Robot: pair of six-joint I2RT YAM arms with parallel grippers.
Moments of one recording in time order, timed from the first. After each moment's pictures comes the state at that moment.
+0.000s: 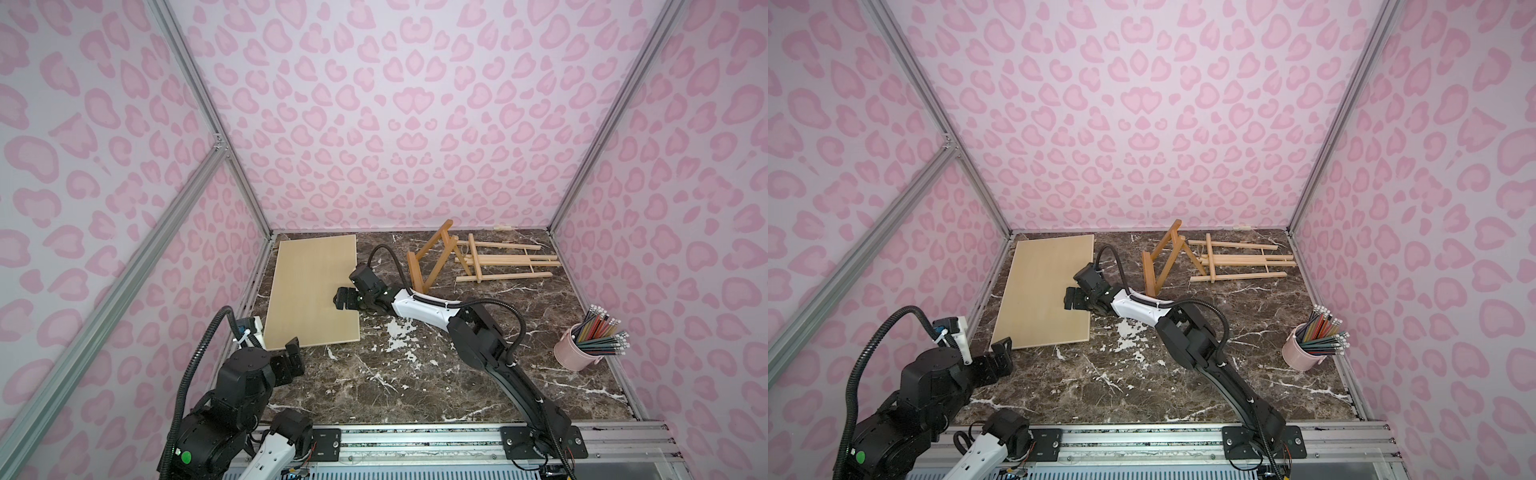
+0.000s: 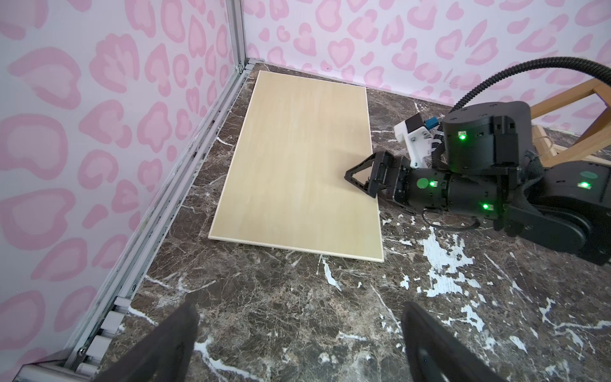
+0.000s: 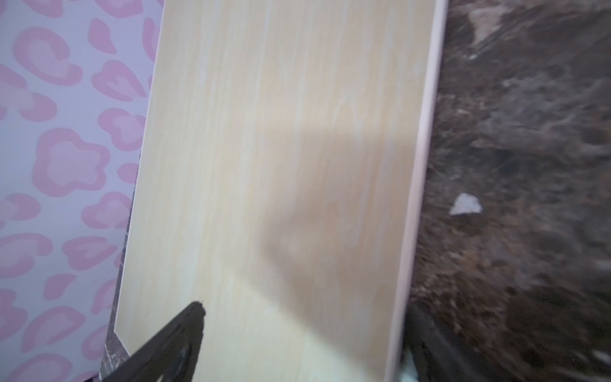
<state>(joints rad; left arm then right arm) -0.43 0.39 1.01 -1.24 -0.45 -0.44 0.92 2.53 2.07 -0.28 -0.09 0.86</state>
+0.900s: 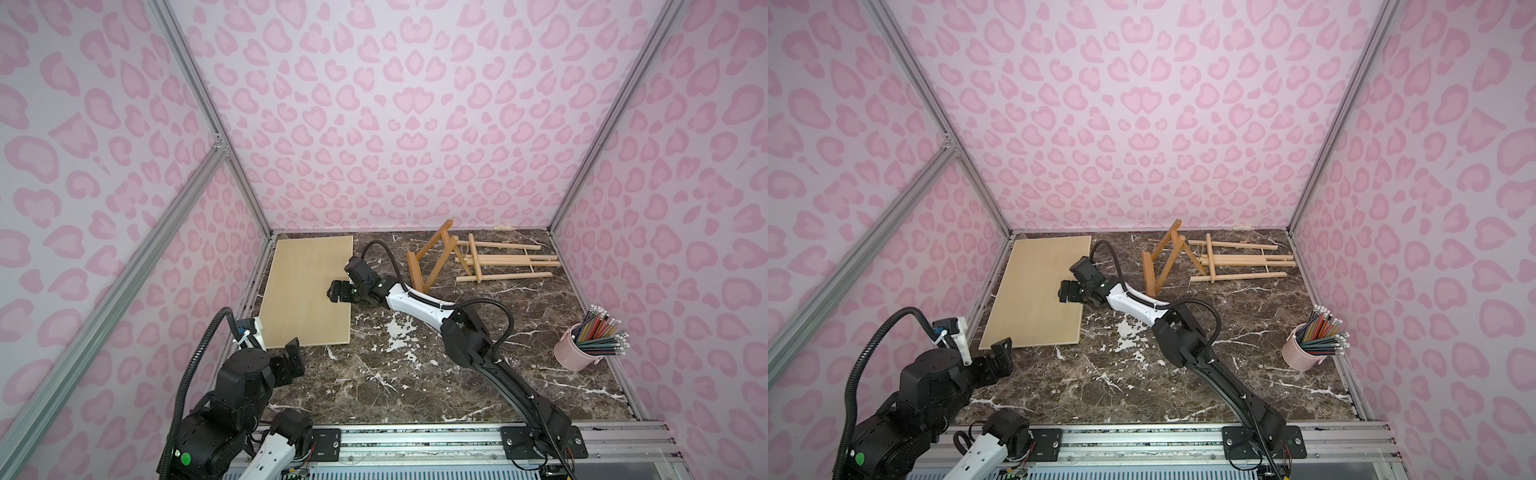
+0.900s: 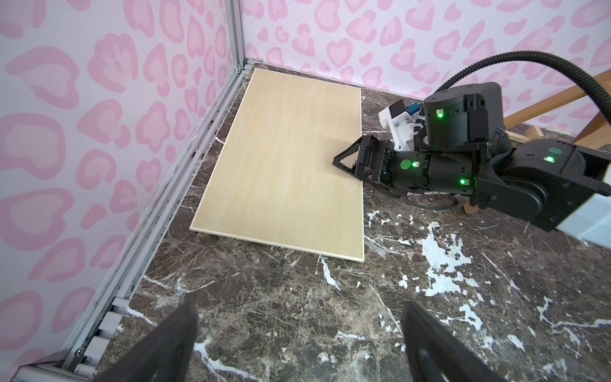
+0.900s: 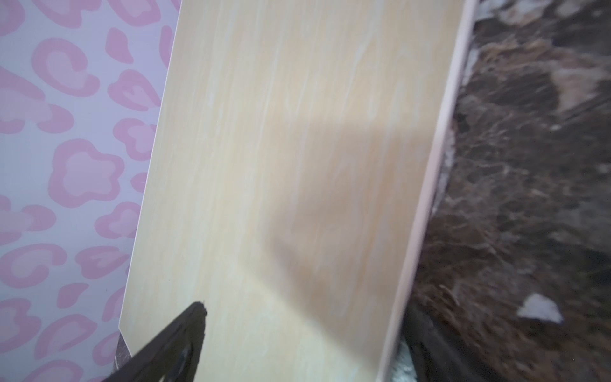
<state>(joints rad) -0.43 0.39 1.01 -1.24 -0.45 -0.44 0.90 2.70 2.41 -0.44 -0.14 0.80</state>
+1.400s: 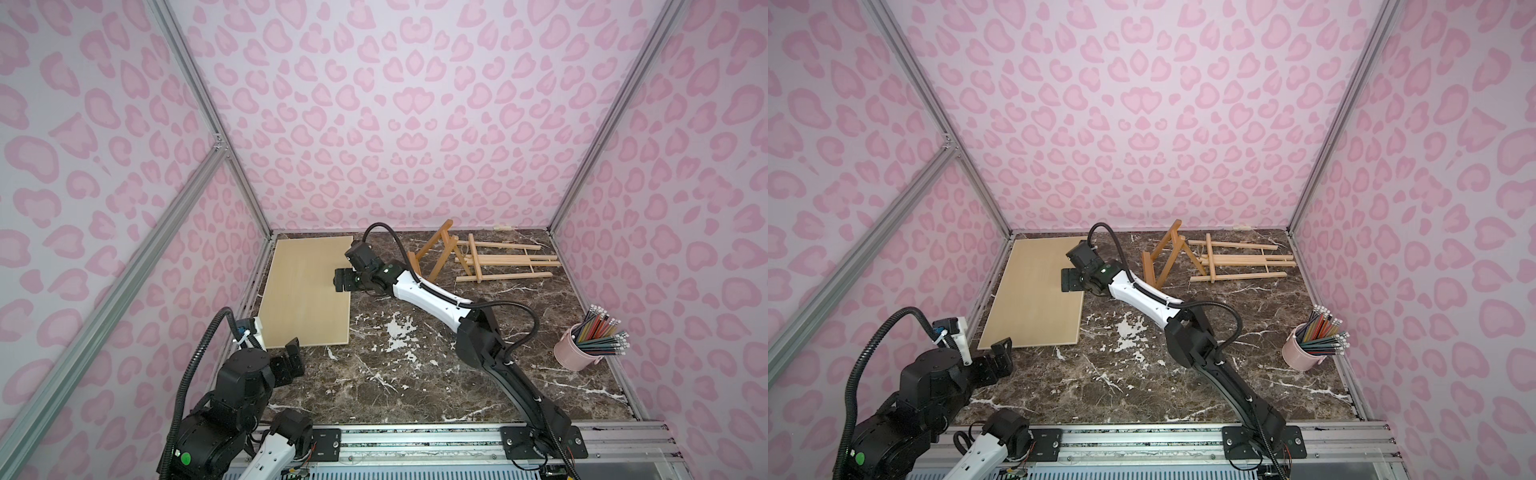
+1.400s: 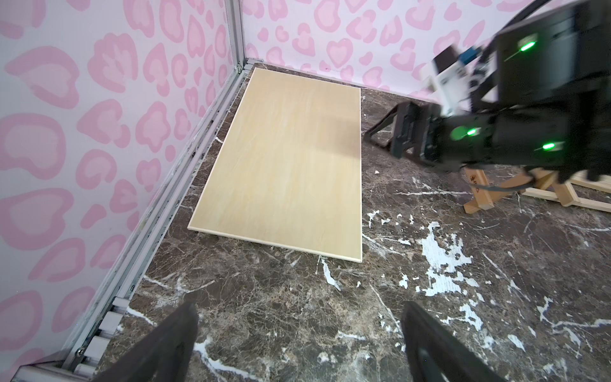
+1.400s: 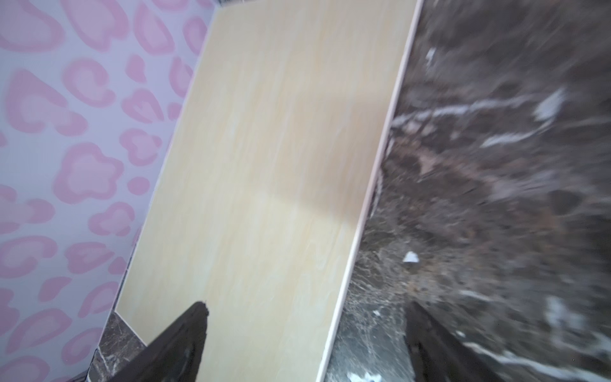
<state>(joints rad) -0.43 0.39 1.00 -1.24 -0.45 -0.44 0.91 2.42 2.36 -0.67 0.08 0.63</state>
